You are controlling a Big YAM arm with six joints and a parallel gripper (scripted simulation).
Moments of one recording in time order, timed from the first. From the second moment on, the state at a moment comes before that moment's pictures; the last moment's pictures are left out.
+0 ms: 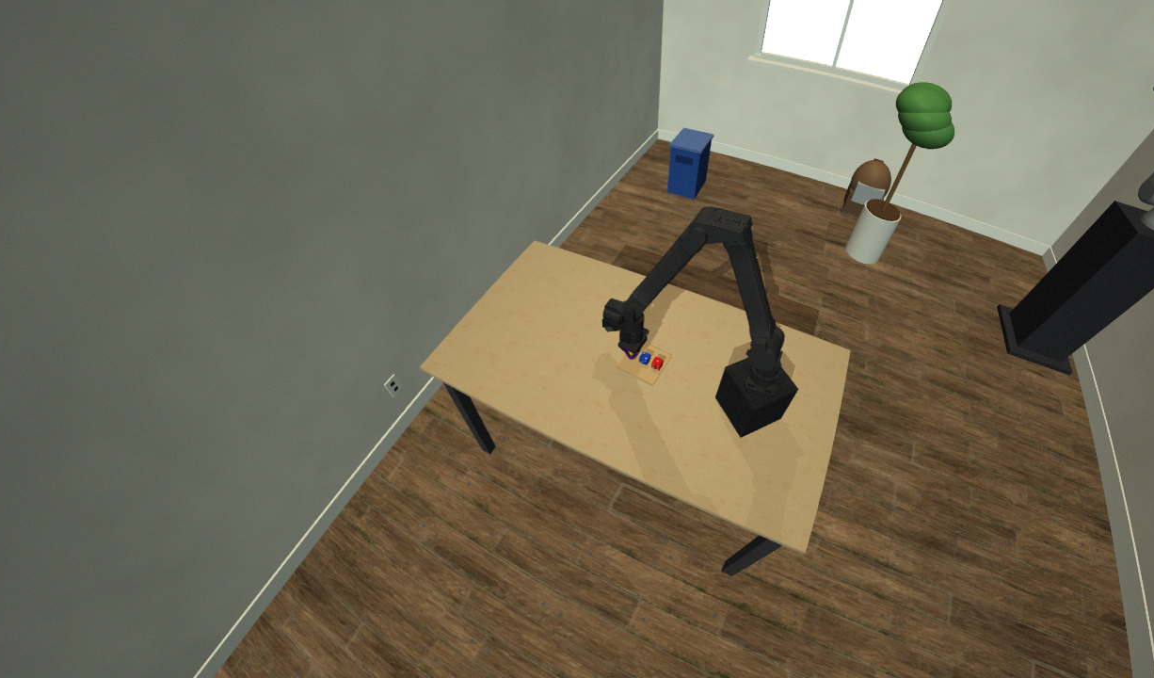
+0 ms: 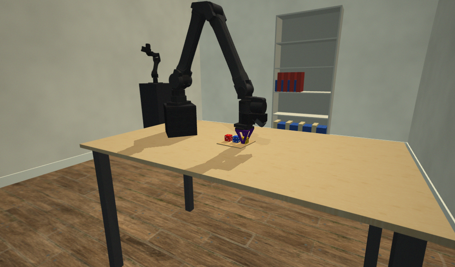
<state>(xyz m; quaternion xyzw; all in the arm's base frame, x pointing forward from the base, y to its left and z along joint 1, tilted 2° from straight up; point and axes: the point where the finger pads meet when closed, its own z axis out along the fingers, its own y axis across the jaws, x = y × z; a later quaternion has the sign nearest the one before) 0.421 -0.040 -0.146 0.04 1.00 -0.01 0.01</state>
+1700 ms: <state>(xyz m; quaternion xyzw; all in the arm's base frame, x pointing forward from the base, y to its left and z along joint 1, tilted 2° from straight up) 0.417 -0.040 -0.142 0.04 1.00 -0.01 0.00</state>
